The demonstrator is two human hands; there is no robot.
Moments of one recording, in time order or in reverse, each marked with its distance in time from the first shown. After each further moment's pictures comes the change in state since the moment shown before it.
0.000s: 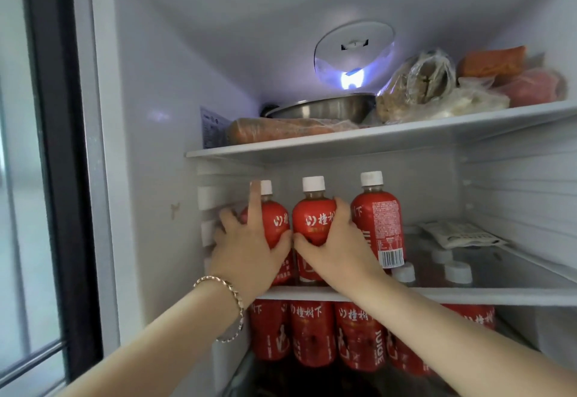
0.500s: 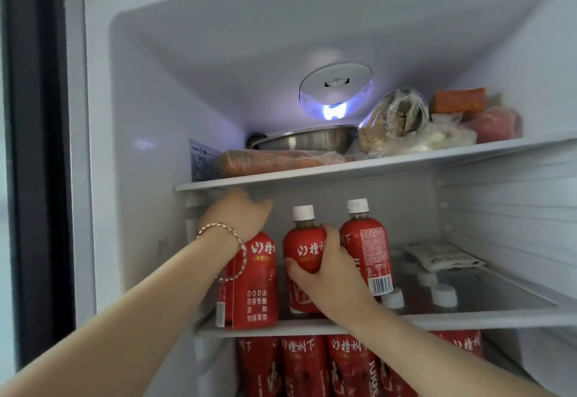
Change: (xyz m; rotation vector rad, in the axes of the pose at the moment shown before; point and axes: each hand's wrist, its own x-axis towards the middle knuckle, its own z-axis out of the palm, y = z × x) left_hand 0.085 0.010 -0.031 -0.281 -0.025 0.023; right_hand 0.004 0.002 0.003 0.092 0.063 -0.013
